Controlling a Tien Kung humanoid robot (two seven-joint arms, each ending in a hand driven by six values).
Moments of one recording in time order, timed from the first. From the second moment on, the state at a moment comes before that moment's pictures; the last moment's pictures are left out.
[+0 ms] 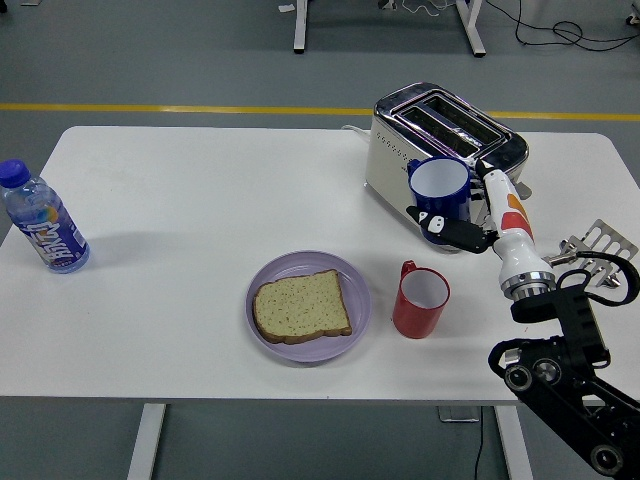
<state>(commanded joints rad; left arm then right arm) -0.18 0.00 -0.28 -0.28 0.13 0.31 0.06 0.40 -0.21 0.85 1.53 -1.72 -0.65 -0.31</state>
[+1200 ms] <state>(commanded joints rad) -0.18 0.01 -0.28 -0.28 0.13 0.31 0.06 0.75 -0.22 0.42 1.36 -2.27 -0.48 -0.49</state>
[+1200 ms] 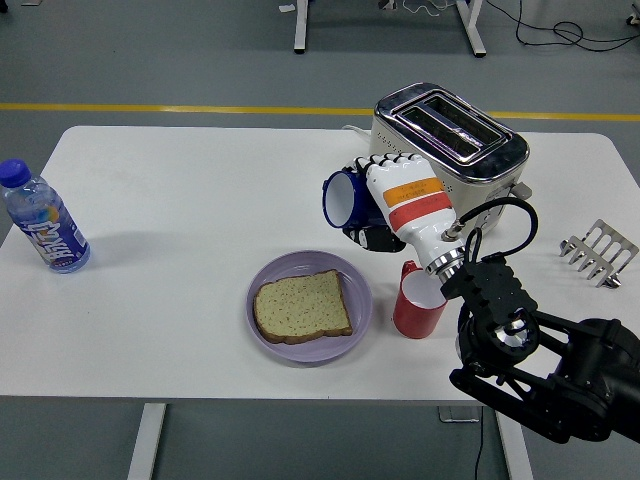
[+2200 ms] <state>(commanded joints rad) -0.18 0.01 -0.29 -0.28 0.13 0.31 0.07 1.04 -0.25 0.11 1.31 -2.27 -0.23 -0.52</state>
